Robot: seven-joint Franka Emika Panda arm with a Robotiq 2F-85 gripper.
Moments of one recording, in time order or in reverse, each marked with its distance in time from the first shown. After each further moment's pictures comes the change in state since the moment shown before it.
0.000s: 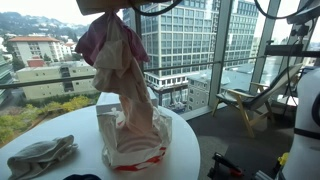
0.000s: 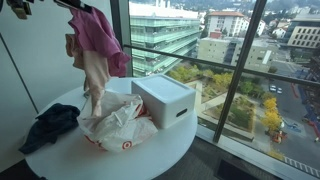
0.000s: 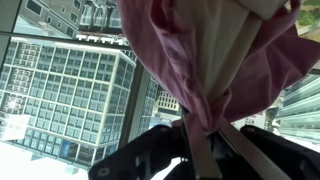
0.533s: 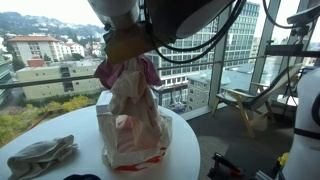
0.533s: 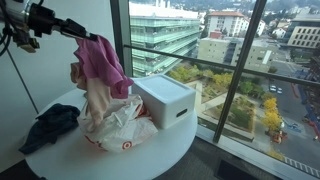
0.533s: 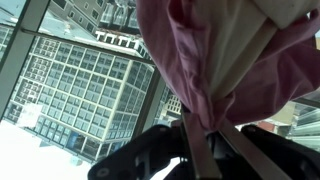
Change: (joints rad) arm 0.000 -0.026 0.016 -0.202 -0.068 -0.035 0.094
